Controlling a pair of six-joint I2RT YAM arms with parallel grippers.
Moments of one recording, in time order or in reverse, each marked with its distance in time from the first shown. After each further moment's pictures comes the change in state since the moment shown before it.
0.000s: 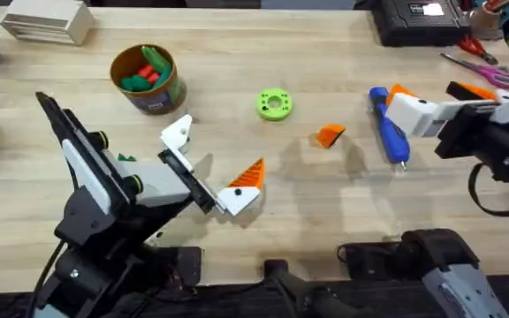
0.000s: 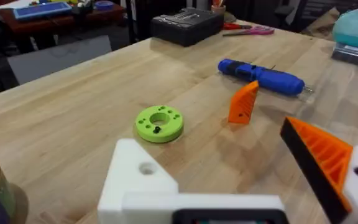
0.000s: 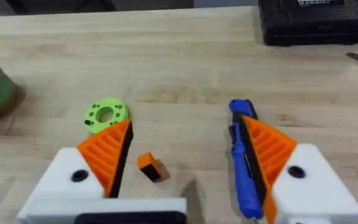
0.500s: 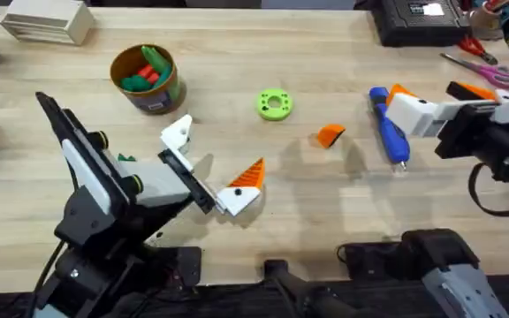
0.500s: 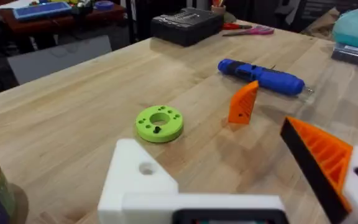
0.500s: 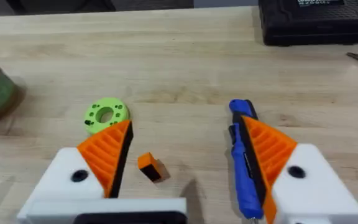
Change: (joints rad) left arm 0.000 0.000 0.000 0.000 0.000 0.000; right arm 0.000 0.000 0.000 0.000 0.000 0.000
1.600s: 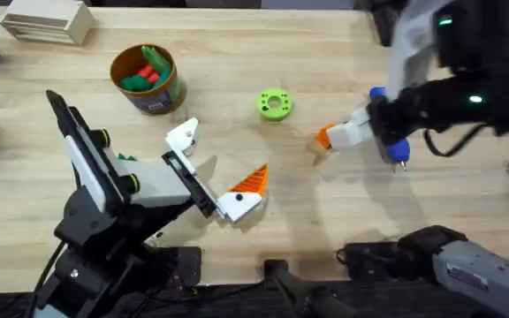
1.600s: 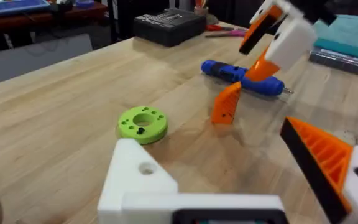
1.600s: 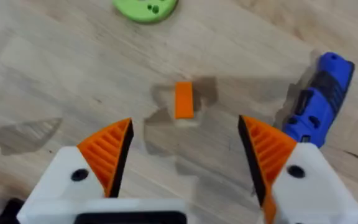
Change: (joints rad) left arm 0.000 0.000 0.000 0.002 0.064 -0.041; right arm 0.263 0.642 0.274 -0.290 0.003 -0.245
